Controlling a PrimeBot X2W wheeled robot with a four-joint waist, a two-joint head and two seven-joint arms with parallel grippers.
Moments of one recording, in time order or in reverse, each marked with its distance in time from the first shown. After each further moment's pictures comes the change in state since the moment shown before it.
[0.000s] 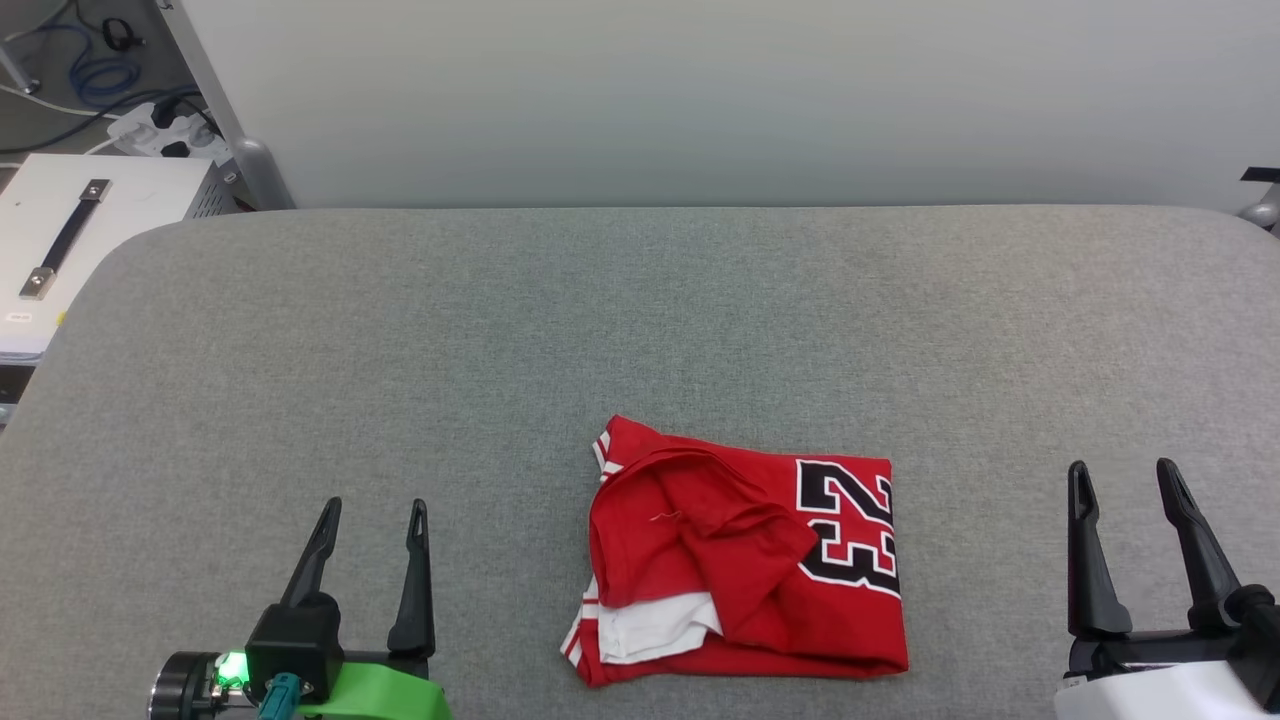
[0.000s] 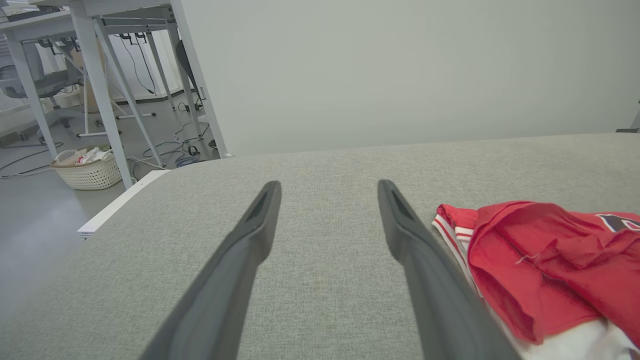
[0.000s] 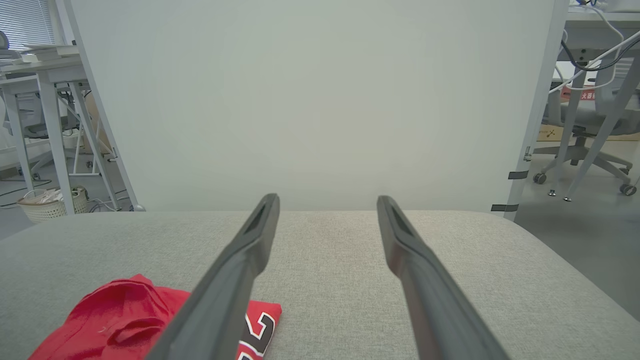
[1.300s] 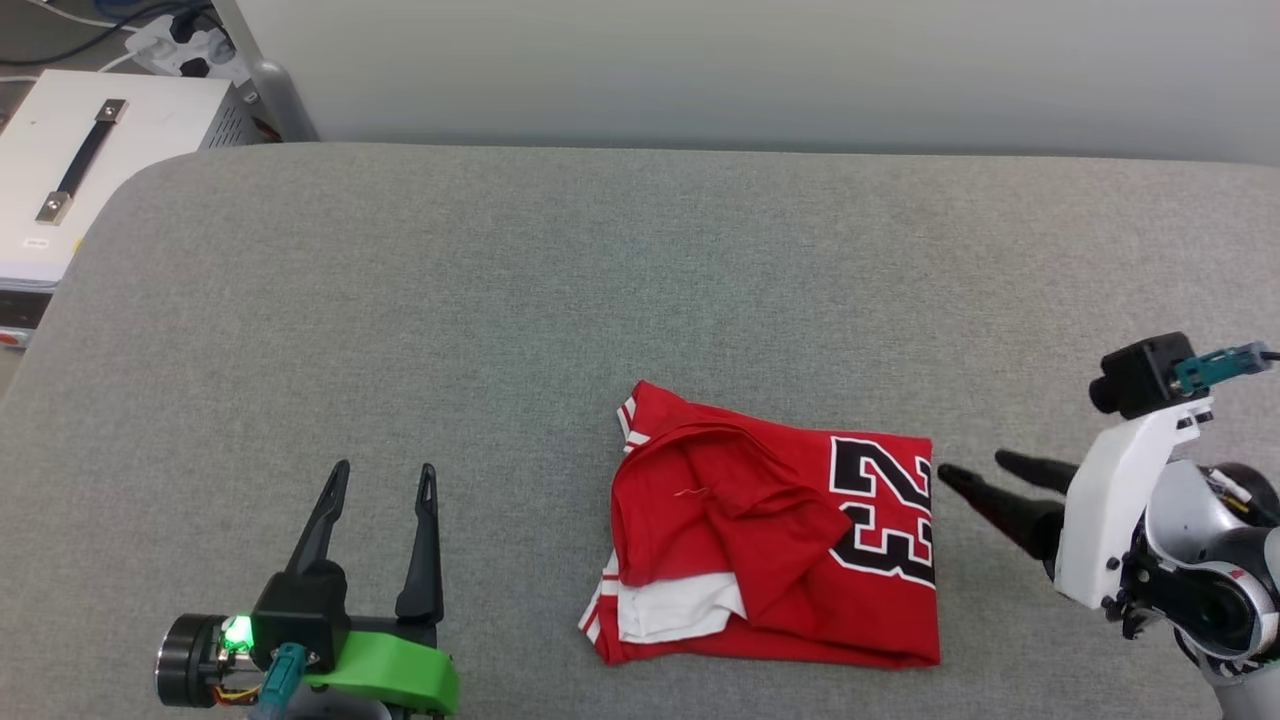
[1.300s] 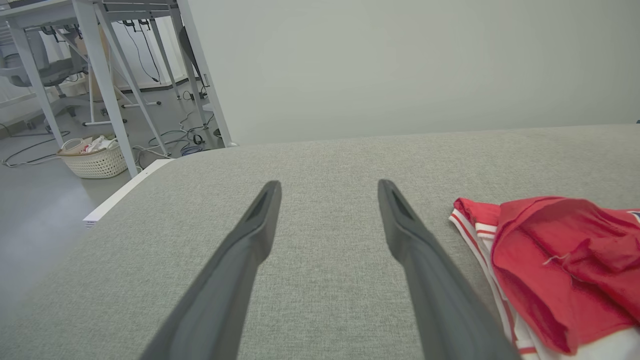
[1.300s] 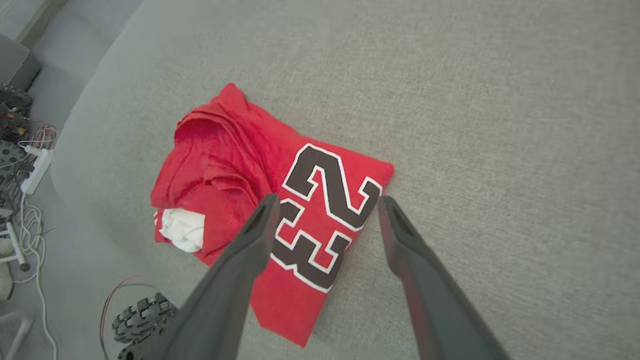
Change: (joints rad) left arm -0.049 0.002 -0.016 -0.003 -0.004 0.000 0.000; right arm -0.404 -0.387 0.296 0.131 0.667 0.000 0.979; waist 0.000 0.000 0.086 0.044
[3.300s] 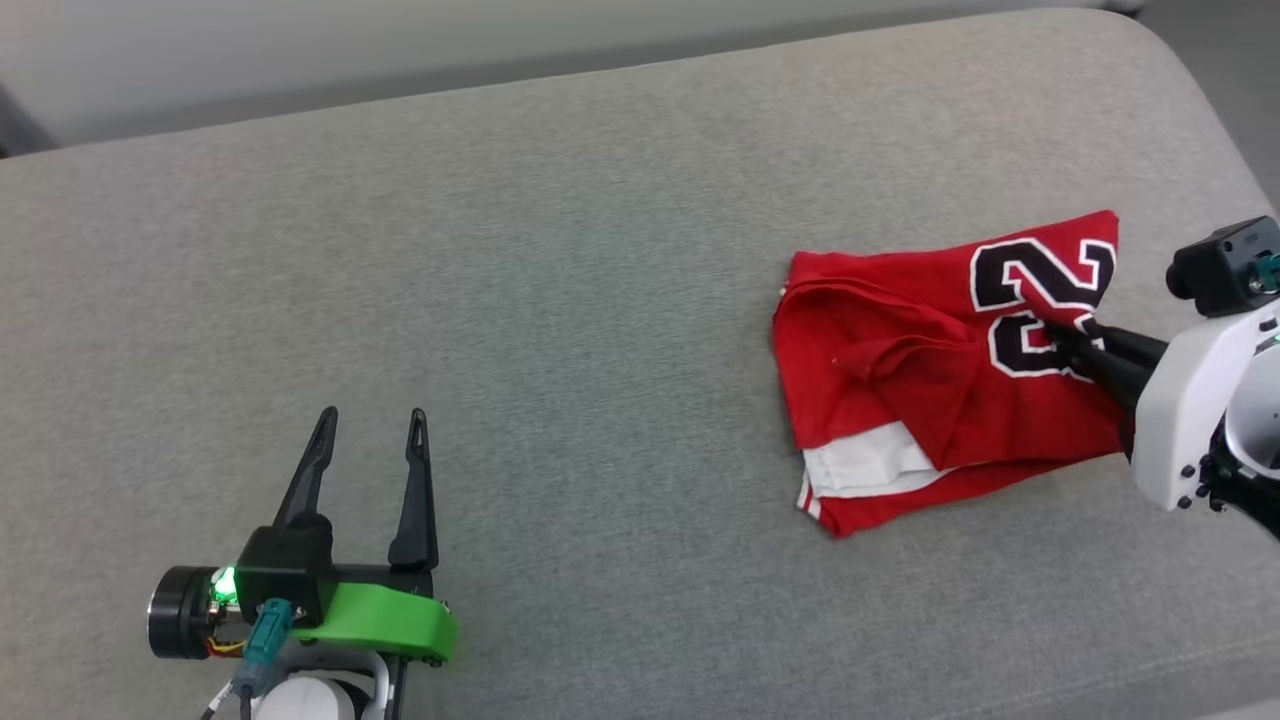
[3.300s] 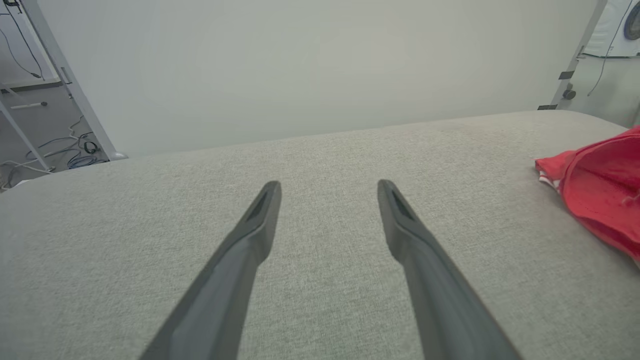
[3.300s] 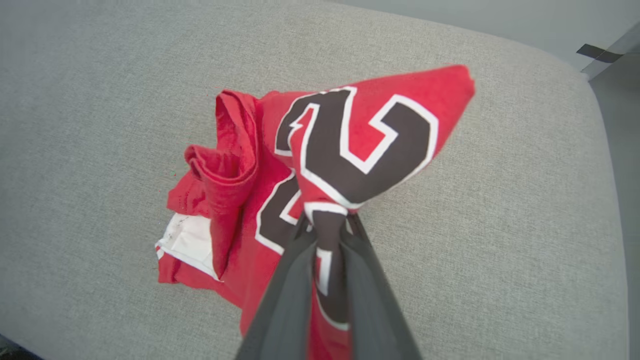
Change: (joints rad) left arm -0.077 -0.013 0.013 -0.001 -0.013 0.002 0.000; right arm -0.242 -0.270 0.241 0.082 -0.008 0.000 -0.237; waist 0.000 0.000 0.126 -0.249
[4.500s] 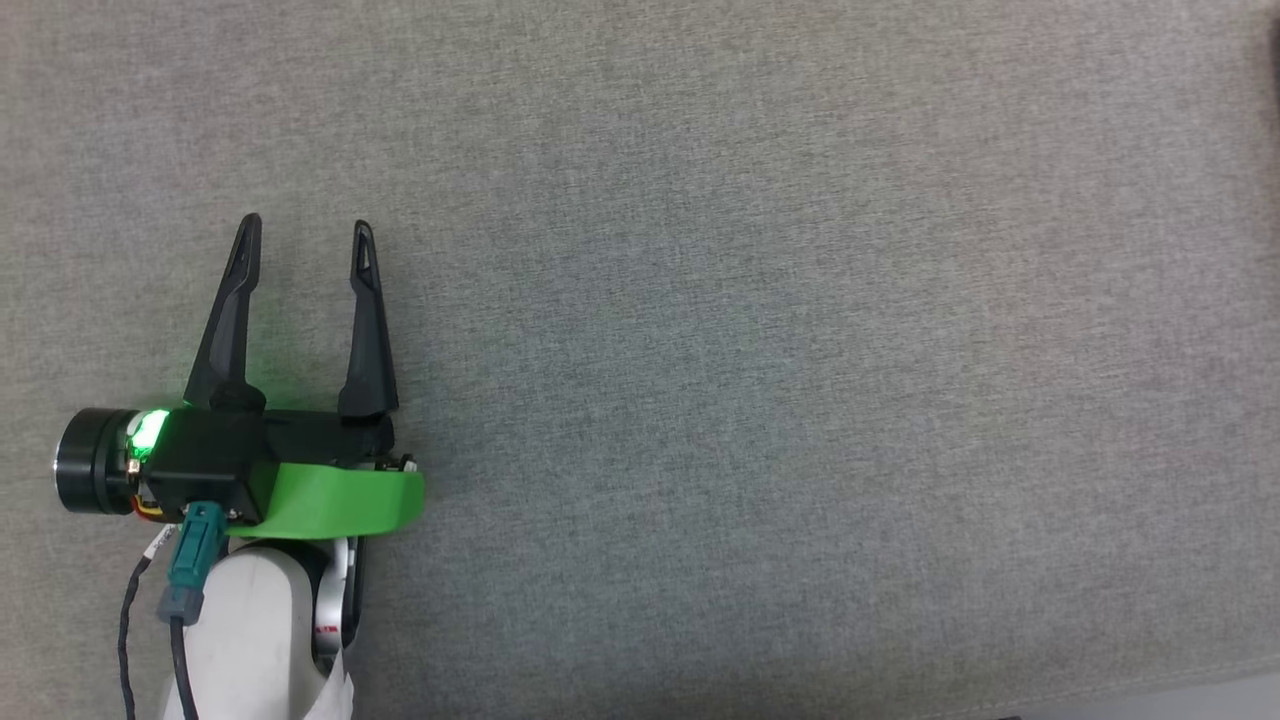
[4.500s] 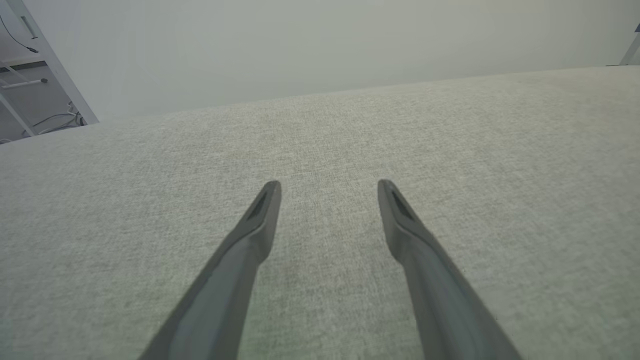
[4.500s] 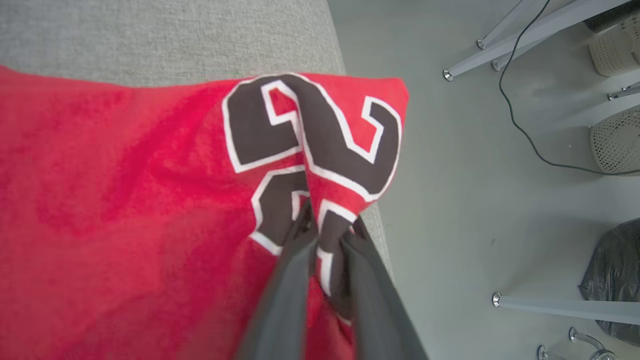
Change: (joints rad) left arm -0.193 0.044 0.005 -0.154 0.023 0.021 0.000; right arm -0.462 -0.136 -0.207 0.736 -0.231 0.000 -0.187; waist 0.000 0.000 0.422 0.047
